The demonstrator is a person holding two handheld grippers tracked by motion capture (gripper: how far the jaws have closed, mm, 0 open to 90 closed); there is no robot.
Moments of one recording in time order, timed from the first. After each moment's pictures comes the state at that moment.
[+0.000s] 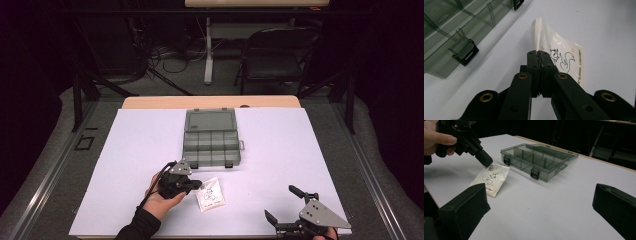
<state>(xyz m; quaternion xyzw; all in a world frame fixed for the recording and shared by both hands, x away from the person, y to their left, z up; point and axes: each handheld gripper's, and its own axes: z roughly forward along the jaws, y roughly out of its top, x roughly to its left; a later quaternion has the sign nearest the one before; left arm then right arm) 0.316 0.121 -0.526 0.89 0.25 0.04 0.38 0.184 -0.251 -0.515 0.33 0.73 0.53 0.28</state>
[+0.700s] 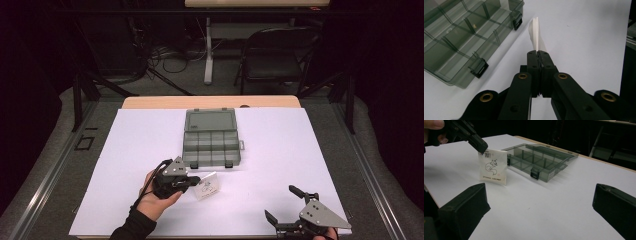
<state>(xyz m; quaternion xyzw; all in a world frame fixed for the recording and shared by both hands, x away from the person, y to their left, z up) 0.303 0.126 -0.493 0.89 0.22 0.08 0.40 0.184 -0.251 -0.514 0.33 0.73 0.53 0.28</state>
